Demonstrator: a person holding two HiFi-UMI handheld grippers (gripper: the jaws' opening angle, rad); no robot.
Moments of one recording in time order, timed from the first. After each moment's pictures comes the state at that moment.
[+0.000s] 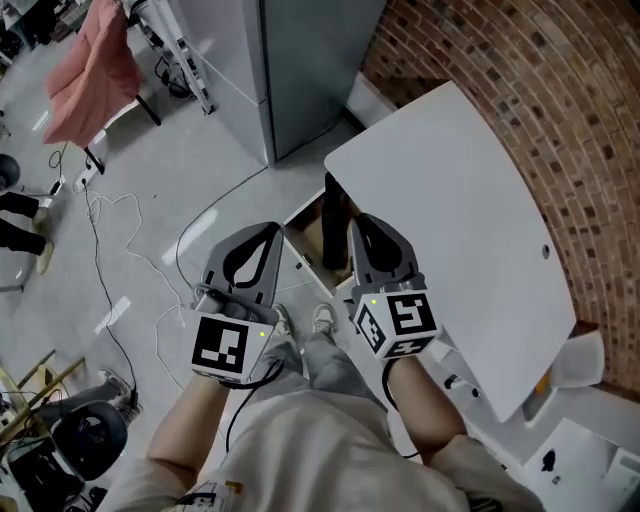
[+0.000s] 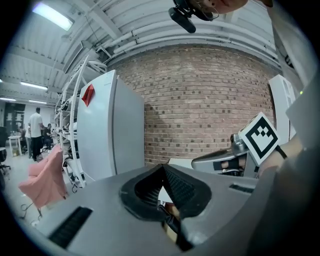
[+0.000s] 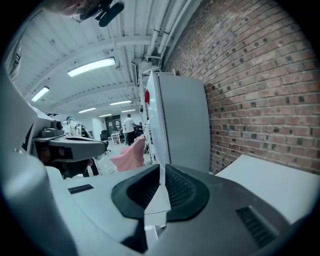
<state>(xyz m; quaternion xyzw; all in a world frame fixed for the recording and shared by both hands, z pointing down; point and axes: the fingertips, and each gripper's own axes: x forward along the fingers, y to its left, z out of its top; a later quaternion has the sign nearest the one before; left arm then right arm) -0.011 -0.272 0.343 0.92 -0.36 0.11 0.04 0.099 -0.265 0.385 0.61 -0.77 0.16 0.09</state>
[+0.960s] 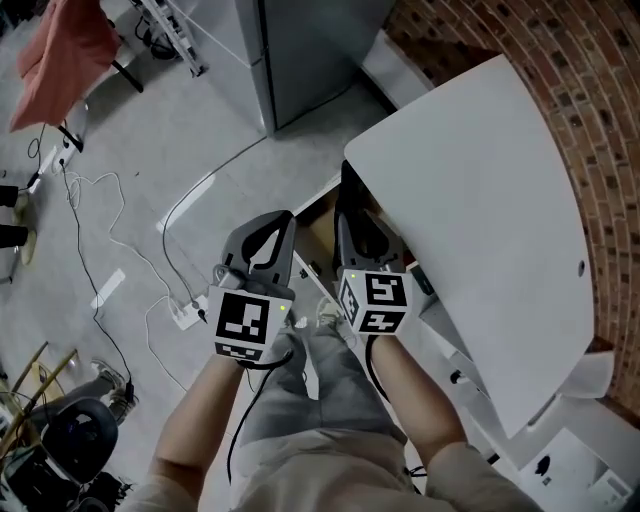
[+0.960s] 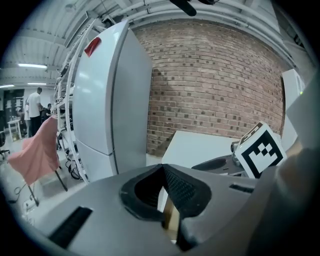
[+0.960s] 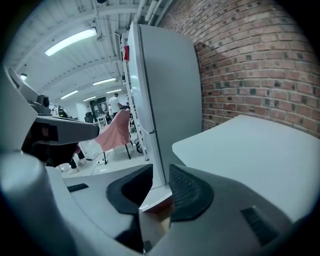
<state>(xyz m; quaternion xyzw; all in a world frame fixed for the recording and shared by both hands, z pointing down) 0.020 -0.360 0.582 0.91 -0.36 0.19 0.13 0.119 -0.345 0.651 0.64 -0.71 0.24 0.17</state>
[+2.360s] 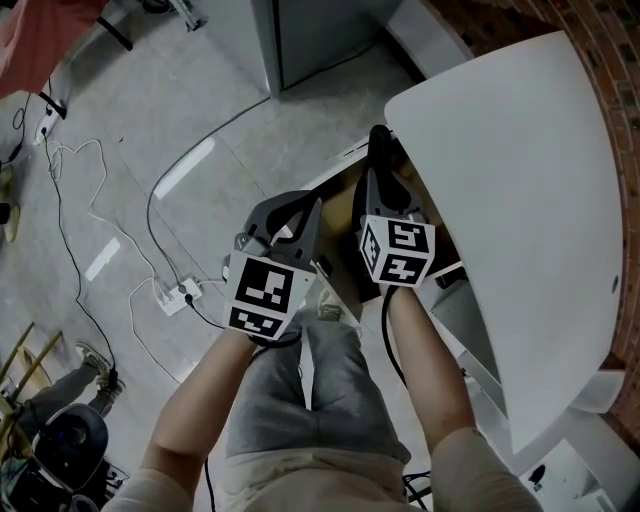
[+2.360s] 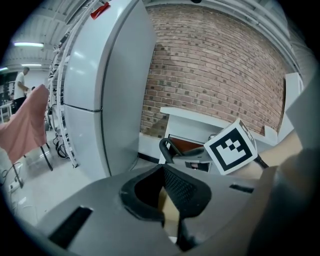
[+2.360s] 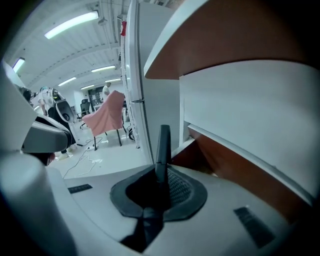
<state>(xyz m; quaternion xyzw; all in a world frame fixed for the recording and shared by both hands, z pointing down) 0.050 -0.364 0.768 0.90 -0.32 0.23 0.19 0.160 -0.394 0.837 0.64 -0.69 0.24 0.22</state>
